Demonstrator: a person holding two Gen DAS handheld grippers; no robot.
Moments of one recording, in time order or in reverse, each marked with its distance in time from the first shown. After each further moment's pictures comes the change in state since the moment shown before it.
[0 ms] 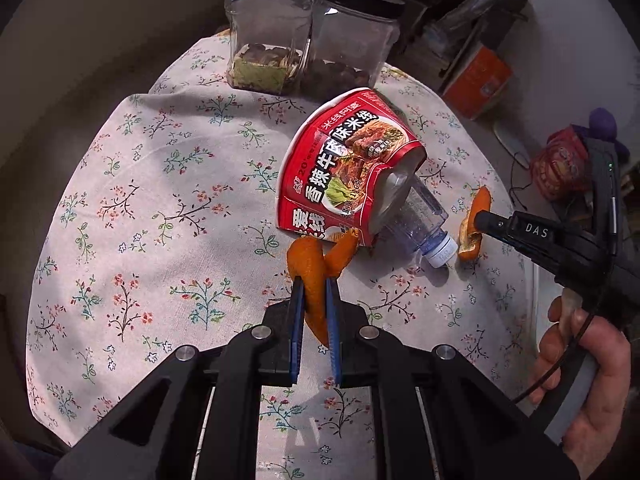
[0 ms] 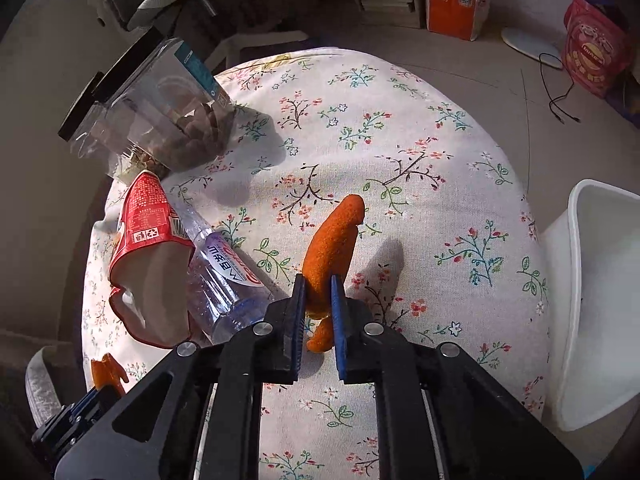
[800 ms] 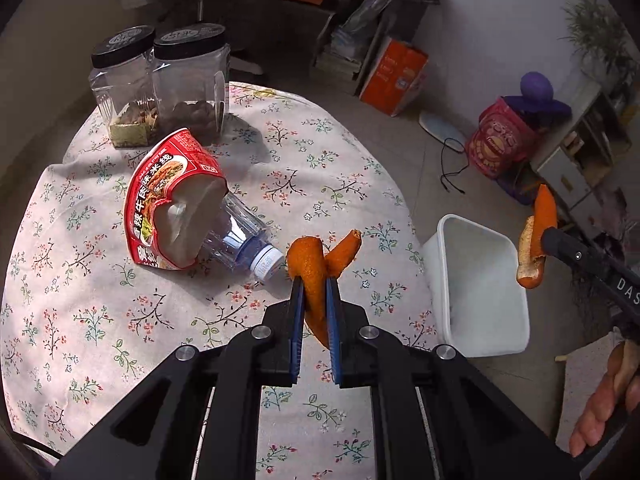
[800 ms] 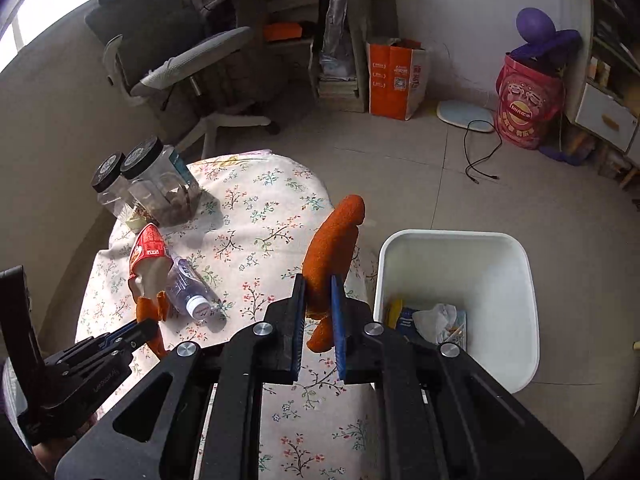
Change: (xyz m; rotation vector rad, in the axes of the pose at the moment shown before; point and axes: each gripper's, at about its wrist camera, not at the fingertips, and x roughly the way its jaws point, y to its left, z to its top) left arm -0.018 -0.136 -0.011 0.178 -0.080 -0.149; right arm -0.175 -0.104 -0.035 -0.004 -0.274 -0.095
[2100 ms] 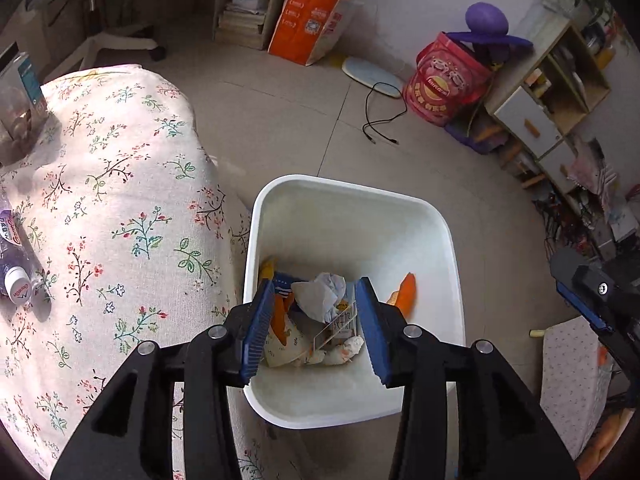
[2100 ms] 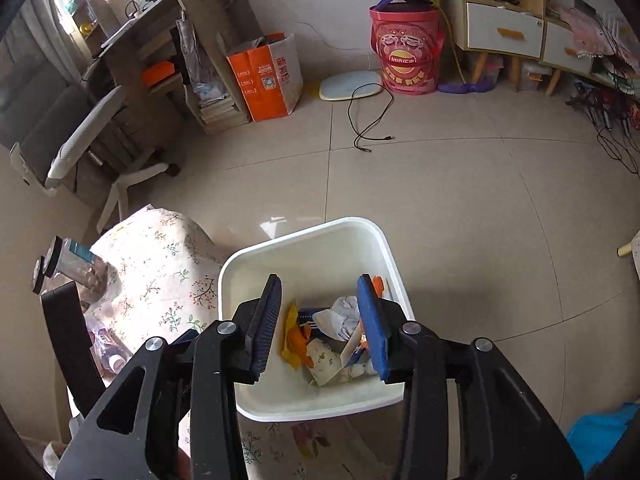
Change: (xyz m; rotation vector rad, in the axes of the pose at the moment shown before) left arm 0.122 -0.203 0.004 0.112 0.145 -0.114; right arm -0.005 -0.168 -0.005 0.328 0.001 -0.160
